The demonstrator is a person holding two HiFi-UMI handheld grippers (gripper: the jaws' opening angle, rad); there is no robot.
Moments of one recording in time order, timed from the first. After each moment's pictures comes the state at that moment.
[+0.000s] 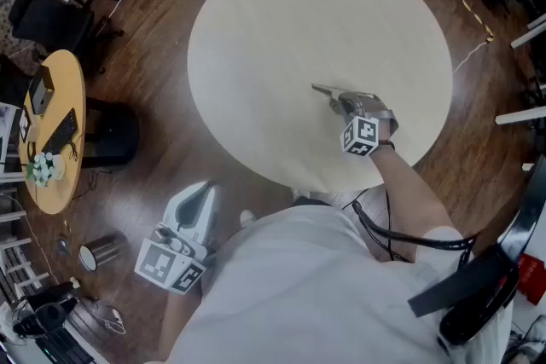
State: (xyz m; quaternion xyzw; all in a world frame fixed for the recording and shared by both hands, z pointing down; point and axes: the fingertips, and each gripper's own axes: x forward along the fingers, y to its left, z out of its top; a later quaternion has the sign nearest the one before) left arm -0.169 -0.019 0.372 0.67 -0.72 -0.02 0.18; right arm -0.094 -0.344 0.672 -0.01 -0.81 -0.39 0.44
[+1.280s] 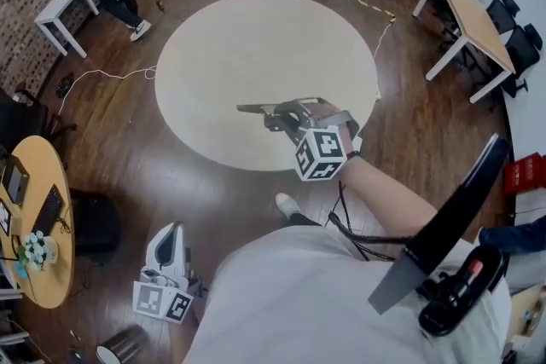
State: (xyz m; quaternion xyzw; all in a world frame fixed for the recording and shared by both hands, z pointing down) left arm -0.228 0.105 0.399 0.72 -0.68 -0.05 0.12; right arm -0.122 -0.179 0.448 0.09 -0.83 -0.40 0.37
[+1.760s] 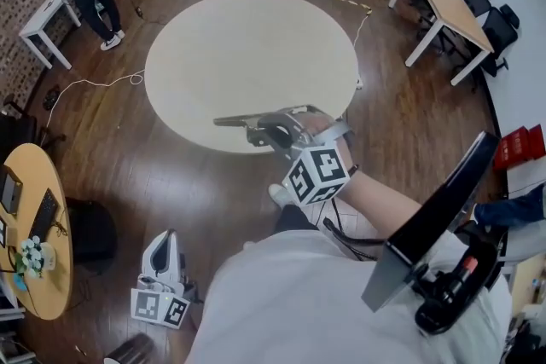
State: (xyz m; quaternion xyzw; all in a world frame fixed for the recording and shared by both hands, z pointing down) left arm -0.235 0.157 0.415 0.73 -0.67 -0.04 0.13; right arm -0.114 -0.073 0.391 0.10 -0.84 -0.42 0.35
